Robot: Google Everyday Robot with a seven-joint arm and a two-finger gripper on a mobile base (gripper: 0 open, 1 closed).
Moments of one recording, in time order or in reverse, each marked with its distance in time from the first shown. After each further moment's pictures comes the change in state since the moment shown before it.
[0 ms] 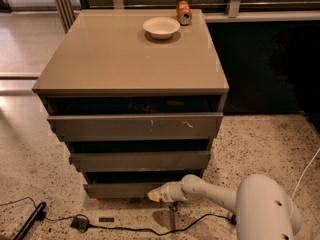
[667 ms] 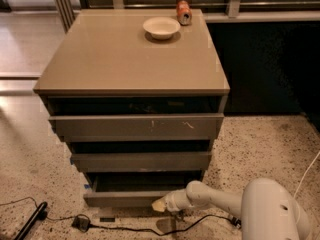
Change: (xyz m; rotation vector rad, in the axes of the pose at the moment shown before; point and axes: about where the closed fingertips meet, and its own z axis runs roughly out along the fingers) arm 0.049 0.015 -0.011 -0.060 0.078 0.017
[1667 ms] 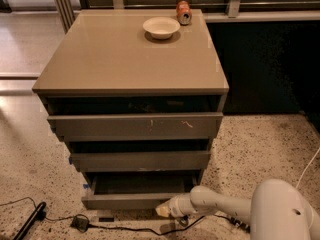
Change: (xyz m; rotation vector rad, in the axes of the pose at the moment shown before) arm 0.022 0.005 -0.022 0.042 0.010 -0.032
